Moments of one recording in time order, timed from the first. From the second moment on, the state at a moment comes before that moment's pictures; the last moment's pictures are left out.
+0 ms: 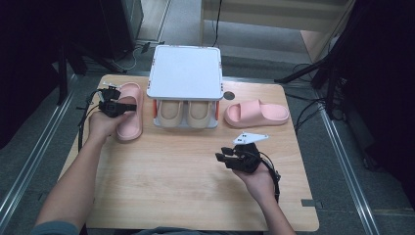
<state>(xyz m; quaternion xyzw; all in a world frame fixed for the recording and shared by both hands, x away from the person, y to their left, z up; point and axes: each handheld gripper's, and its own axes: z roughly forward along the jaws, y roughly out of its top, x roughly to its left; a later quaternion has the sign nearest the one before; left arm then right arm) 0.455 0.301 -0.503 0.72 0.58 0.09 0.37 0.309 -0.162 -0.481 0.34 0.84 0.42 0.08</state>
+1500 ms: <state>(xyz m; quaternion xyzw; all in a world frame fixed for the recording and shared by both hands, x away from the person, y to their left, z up) 0.455 0.350 -0.511 0.68 0.62 0.15 0.36 0.311 -0.164 -0.483 0.35 0.83 0.42 0.07</state>
